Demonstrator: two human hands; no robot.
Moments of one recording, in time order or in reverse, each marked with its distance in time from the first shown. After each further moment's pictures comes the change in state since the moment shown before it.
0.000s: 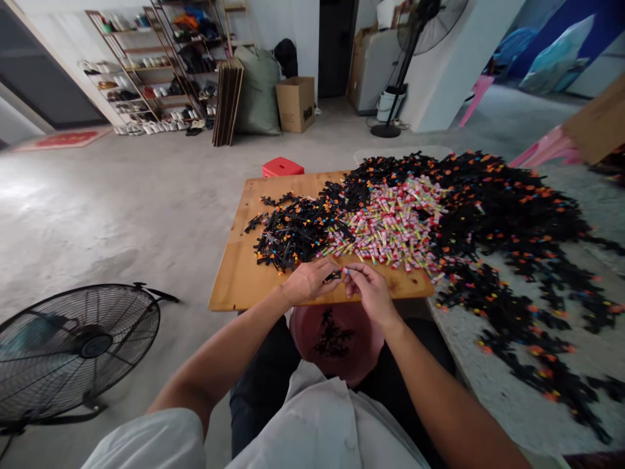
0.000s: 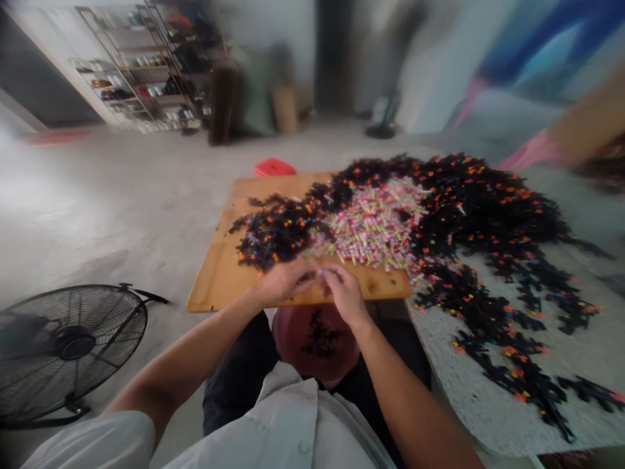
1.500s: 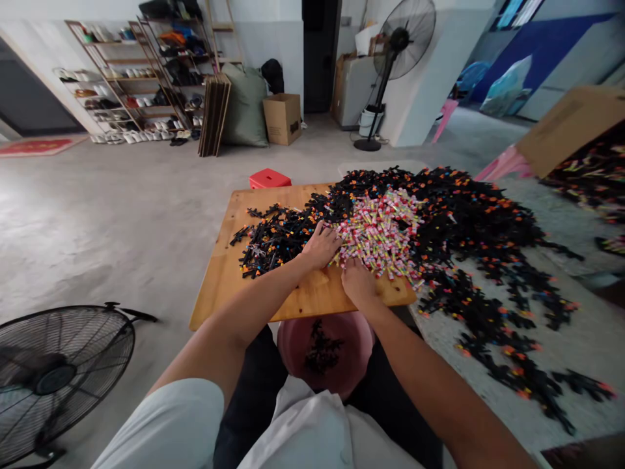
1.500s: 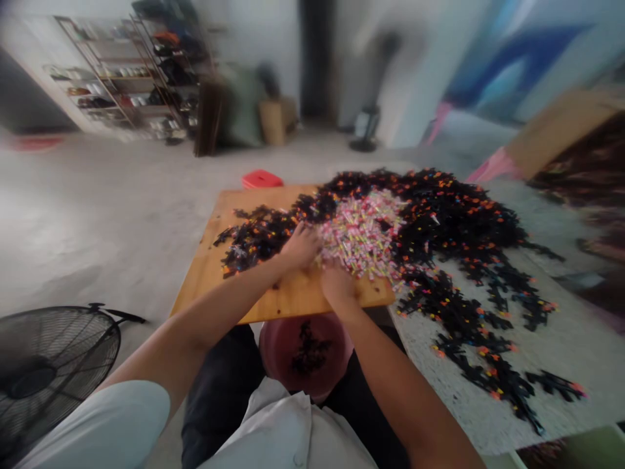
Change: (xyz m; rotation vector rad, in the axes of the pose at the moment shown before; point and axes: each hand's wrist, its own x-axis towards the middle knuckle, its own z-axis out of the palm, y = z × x) left_hand 0.127 -0.074 0.053 0.535 -0.166 -0.002; right_hand 0.063 0.001 -0.018 -1.452 0.097 0.025
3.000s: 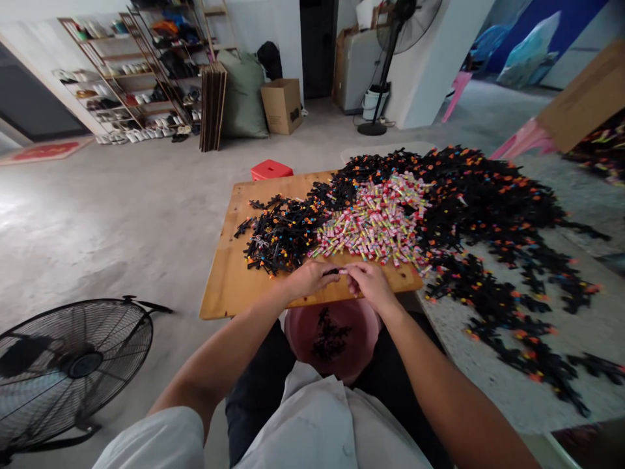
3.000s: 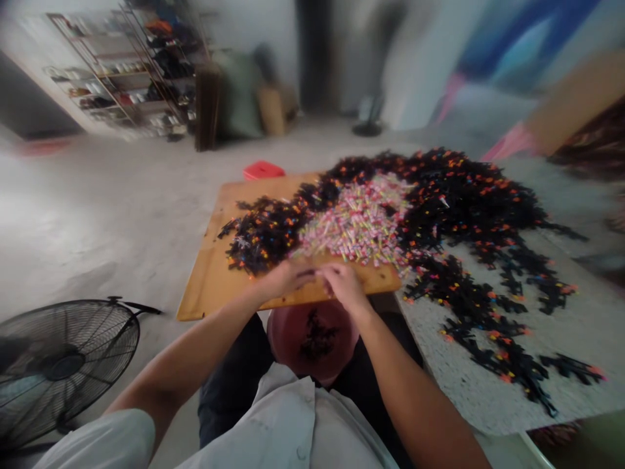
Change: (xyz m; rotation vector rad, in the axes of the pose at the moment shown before) left_hand -0.104 0.049 -0.061 -0.914 -0.080 -0.096; right_hand -0.048 0.012 -0.018 1.283 -0.193 0.137
